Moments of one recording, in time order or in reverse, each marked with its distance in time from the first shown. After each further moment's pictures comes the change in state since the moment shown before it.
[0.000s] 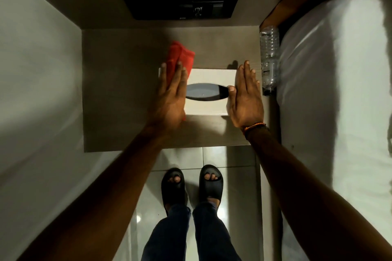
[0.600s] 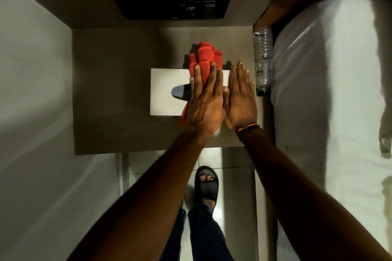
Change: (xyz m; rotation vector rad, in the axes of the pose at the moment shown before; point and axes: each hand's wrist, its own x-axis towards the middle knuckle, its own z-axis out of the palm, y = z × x) left_hand 0.031 0.107 0.012 -0.040 -0.206 -0.007; right_hand 0.001 0.000 0.000 -0.022 -0.020 0.026
